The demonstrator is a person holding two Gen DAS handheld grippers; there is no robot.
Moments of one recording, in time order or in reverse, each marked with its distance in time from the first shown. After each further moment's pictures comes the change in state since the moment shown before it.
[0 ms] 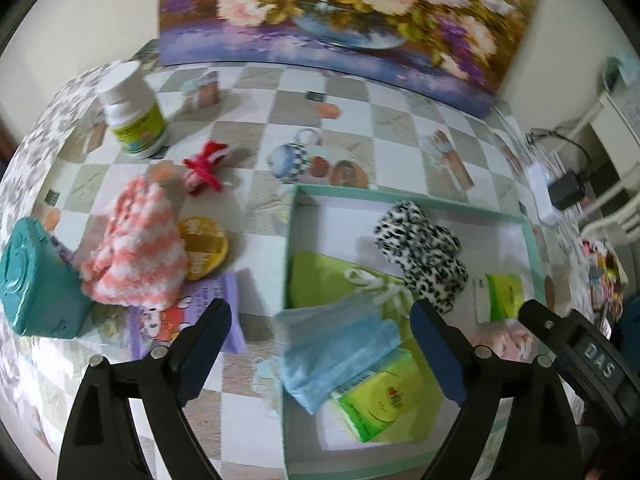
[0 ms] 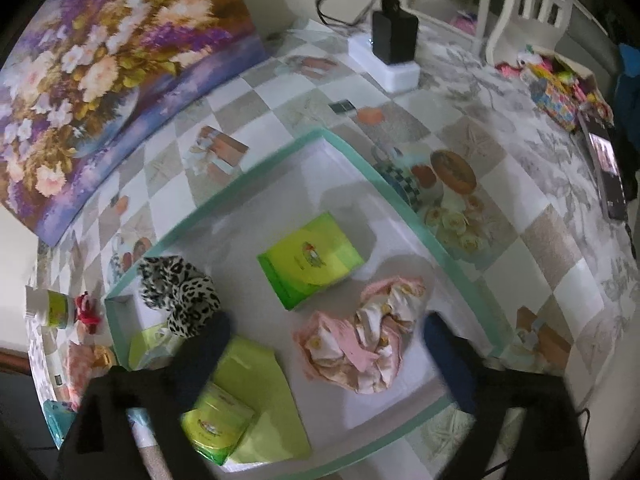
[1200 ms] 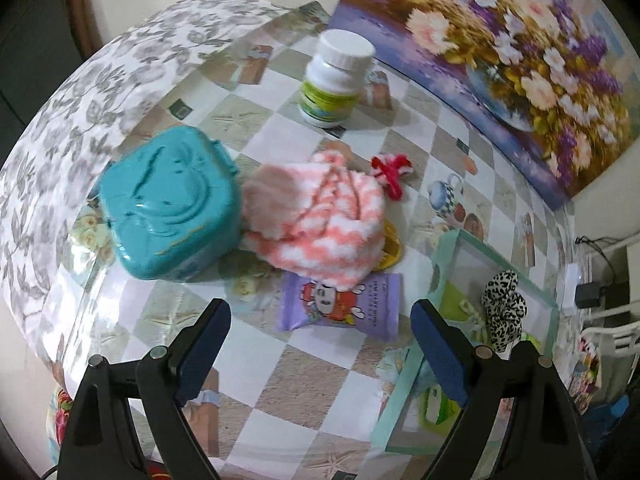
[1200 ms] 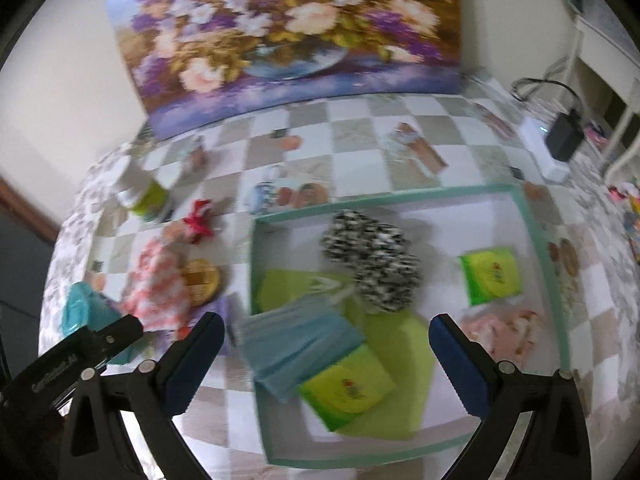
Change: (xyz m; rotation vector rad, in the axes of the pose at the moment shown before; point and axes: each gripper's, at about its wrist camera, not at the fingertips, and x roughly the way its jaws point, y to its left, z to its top) left arm -0.042 0.138 -0.009 -0.382 0.037 0.046; right arm -0.034 0.131 -0.055 -0.453 -0.029 0.193
